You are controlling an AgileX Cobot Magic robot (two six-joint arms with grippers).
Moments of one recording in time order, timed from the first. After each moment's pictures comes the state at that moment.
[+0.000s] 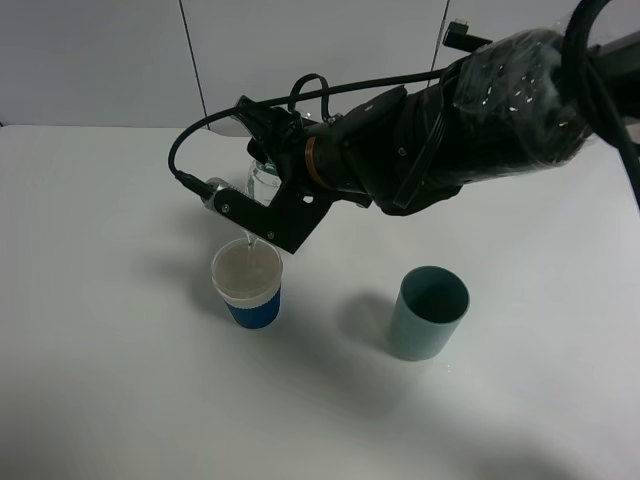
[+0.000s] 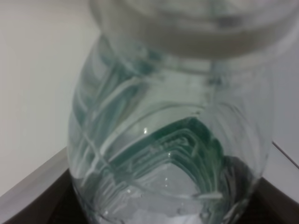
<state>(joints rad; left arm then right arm) 0.06 -0.01 -0.51 -0.05 1.05 0.01 0.90 1.84 -1.10 -1.65 0.32 -0.29</state>
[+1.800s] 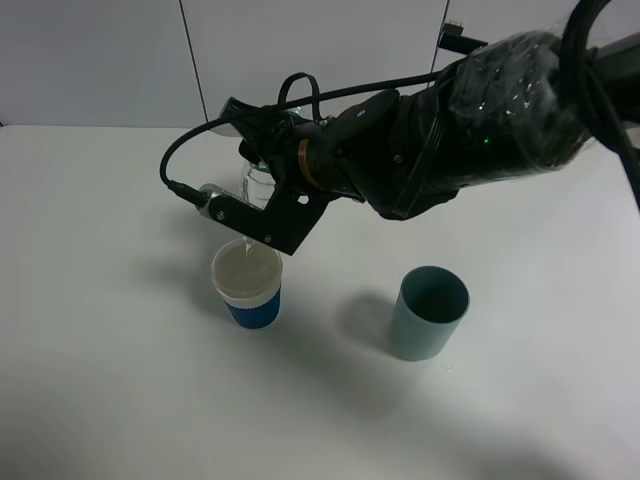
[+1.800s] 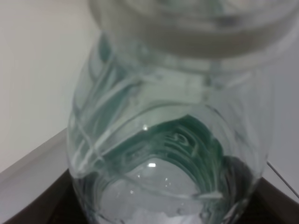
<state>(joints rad) 0.06 -0.01 -0.51 -0.05 1.05 0.01 0.91 1.84 -1.10 -1.71 0.34 -0.29</state>
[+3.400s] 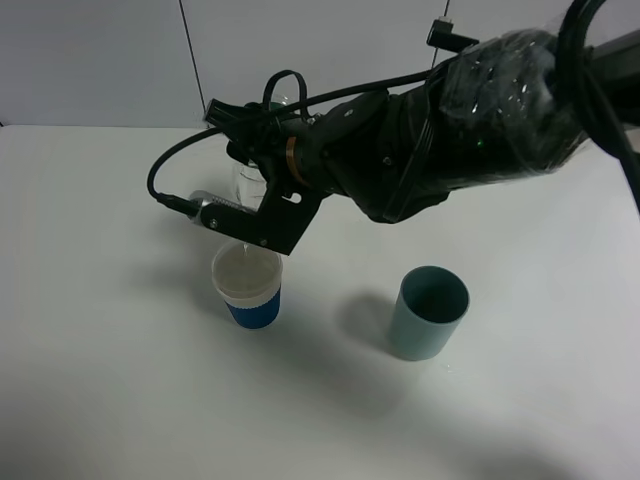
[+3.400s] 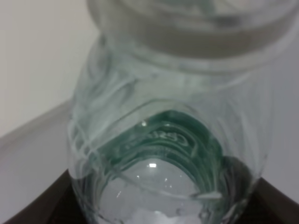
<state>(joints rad) 0.06 -0.01 -0.51 -0.05 1.05 0.01 0.95 1.84 -1.13 -1.71 0.38 -0.37</state>
